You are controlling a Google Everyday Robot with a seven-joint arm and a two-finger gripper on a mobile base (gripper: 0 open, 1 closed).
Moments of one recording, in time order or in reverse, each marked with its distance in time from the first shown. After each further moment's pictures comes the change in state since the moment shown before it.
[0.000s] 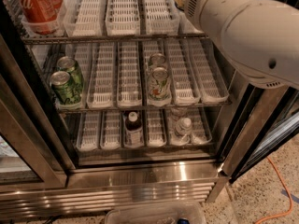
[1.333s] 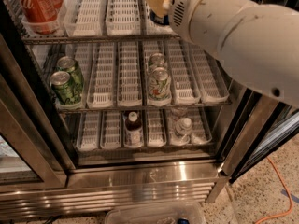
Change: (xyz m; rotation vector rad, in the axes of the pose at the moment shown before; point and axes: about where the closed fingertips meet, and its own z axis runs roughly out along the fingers) arm 0.006 0.068 -0.034 -0.162 0.098 0.095
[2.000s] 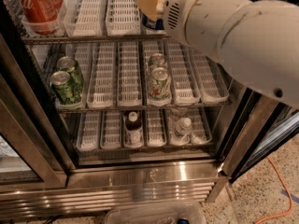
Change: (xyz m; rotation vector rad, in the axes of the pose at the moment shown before) arm 0.007 0.017 -0.005 -0.041 0.045 0.038
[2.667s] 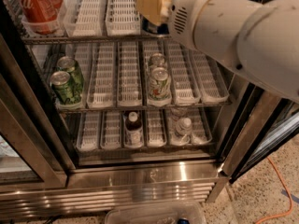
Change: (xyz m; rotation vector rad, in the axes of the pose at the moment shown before) arm 0.003 0.004 -0.012 -0.064 0.018 0.012
